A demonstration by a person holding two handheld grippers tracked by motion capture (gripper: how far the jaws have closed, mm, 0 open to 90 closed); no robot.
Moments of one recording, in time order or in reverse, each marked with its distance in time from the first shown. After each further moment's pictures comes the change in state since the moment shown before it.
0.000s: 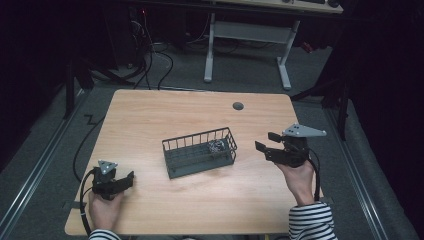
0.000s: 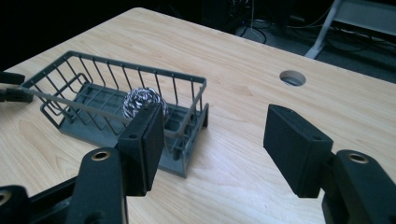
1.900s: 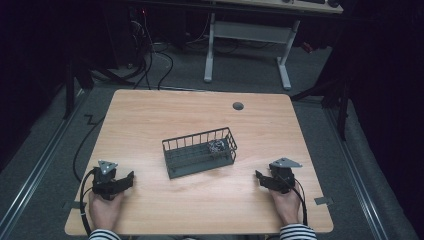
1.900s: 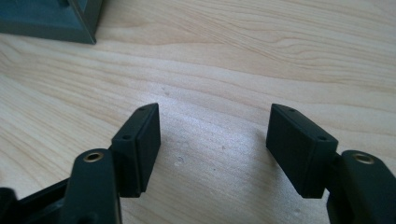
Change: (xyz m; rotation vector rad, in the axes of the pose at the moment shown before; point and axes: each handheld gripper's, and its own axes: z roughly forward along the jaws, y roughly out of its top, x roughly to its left) left arm 0.000 0.000 0.000 0.002 0.002 0.001; right arm -0.016 -0.136 0.069 0.199 -0.196 0.079
